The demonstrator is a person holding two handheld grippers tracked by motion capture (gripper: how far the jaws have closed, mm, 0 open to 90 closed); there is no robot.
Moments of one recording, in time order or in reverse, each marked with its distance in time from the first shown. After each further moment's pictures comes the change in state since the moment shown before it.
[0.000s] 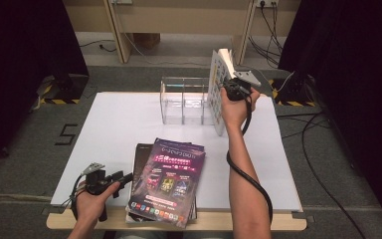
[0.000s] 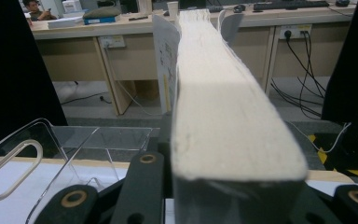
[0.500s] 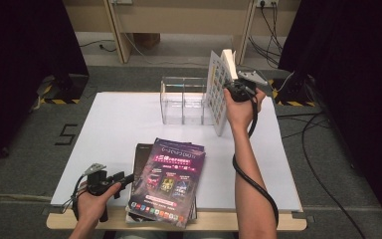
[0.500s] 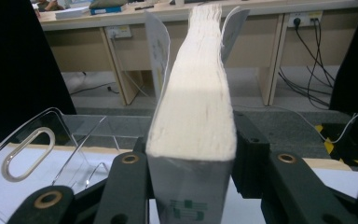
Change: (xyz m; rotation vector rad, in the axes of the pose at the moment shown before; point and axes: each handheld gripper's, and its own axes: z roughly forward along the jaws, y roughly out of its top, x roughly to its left) left arm -0.003 -0.002 0.002 0.007 -0.008 0.004; right arm -0.009 0.006 -0.016 0.057 0.034 0.015
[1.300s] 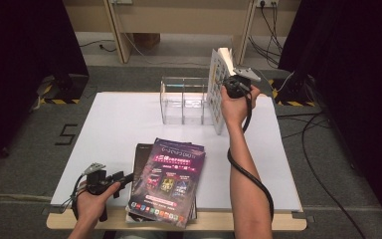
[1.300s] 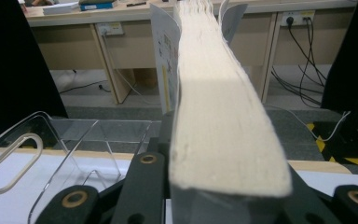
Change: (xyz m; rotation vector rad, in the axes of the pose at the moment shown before) left arm 0.002 0.001 0.000 0.004 0.004 0.000; right arm 0.008 0.003 0.018 -0.005 -0.040 -0.014
